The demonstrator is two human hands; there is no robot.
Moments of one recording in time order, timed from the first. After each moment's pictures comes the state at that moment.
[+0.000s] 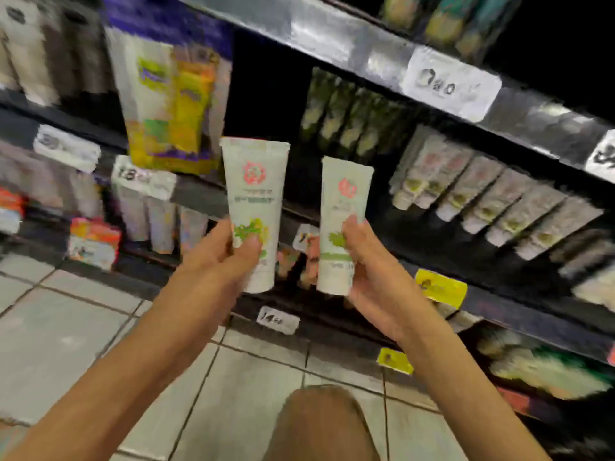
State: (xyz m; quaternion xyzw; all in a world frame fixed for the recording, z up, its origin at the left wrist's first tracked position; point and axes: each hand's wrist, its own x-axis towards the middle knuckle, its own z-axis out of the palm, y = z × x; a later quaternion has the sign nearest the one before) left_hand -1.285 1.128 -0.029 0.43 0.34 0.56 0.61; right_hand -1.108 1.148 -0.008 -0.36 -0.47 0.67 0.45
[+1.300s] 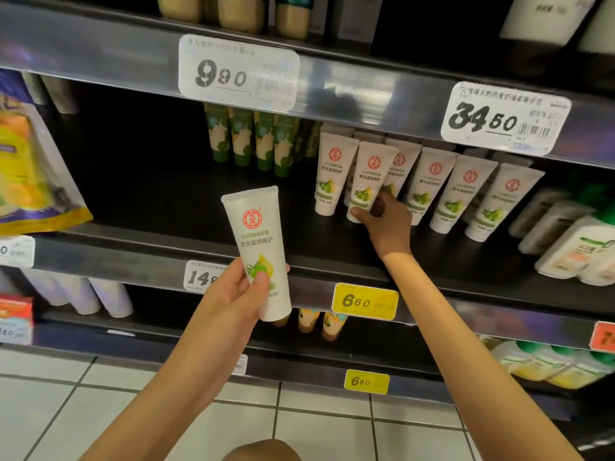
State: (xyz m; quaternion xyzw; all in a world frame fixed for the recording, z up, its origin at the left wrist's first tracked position) left_hand -1.149 1.166 -0.043 0.45 0.44 0.47 0.62; right_hand -0.920 1.278 -0.037 -0.69 -0.53 0.10 0.48
